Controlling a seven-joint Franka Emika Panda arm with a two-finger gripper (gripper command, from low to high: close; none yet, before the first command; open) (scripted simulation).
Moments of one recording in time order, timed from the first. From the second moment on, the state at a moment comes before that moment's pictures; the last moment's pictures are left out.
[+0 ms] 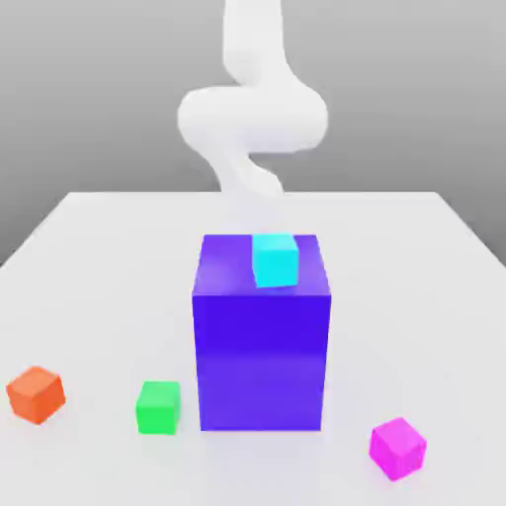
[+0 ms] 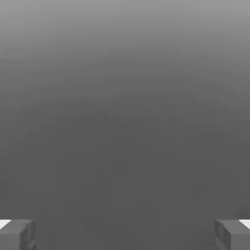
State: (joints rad) arm 0.05 -0.73 -0.02 -2.31 0.00 2.33 0.70
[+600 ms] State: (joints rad) arm 0.36 -0.26 -0.14 -2.41 0.03 2.53 -0.08
